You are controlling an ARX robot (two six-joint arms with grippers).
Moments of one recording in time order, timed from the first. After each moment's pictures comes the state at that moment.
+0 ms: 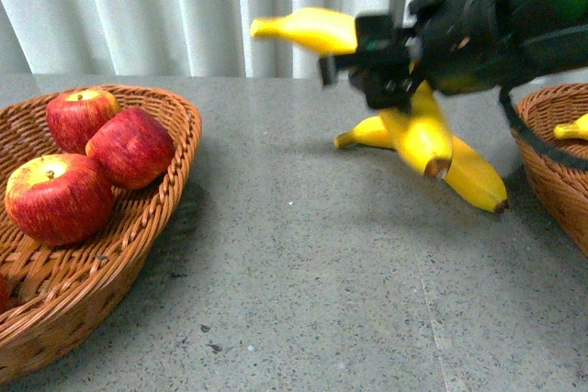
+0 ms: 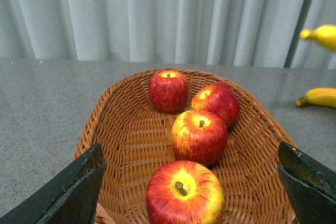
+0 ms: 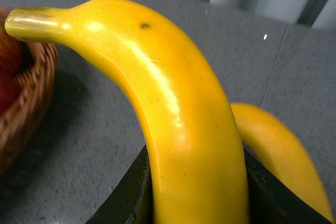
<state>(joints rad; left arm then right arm) 0.00 0.01 0.01 0.00 0.00 -0.01 0.40 1.76 1.09 0.23 -0.06 0.03</state>
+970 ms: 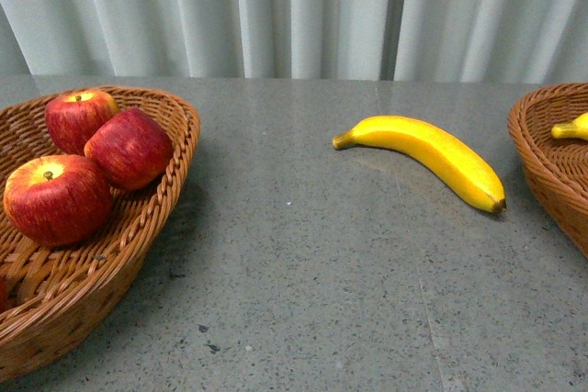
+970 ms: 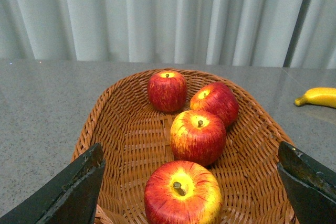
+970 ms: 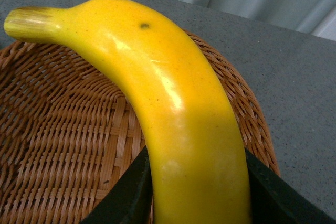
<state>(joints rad) 0.00 0.01 0.01 0.00 0.00 -0.01 -0.30 1.41 0.68 0.31 -0.26 -0.34</state>
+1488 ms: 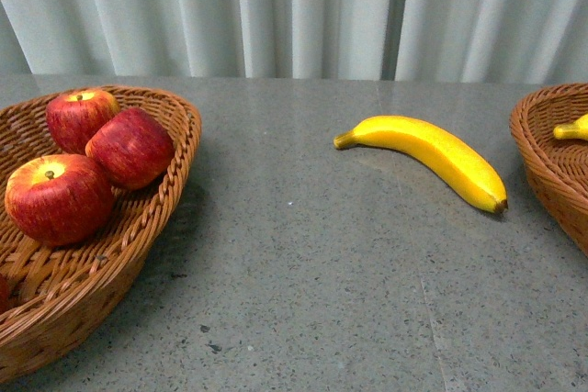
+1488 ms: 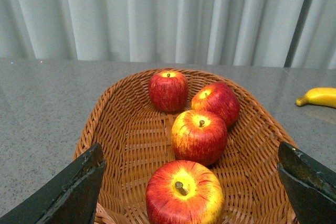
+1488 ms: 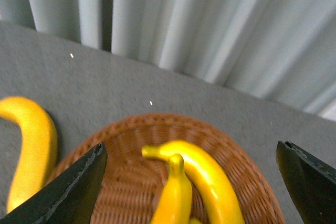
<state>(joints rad) 0.00 0.01 0.01 0.00 0.00 -0.01 -0.13 1.37 0.82 0.29 -0.19 -0.30</state>
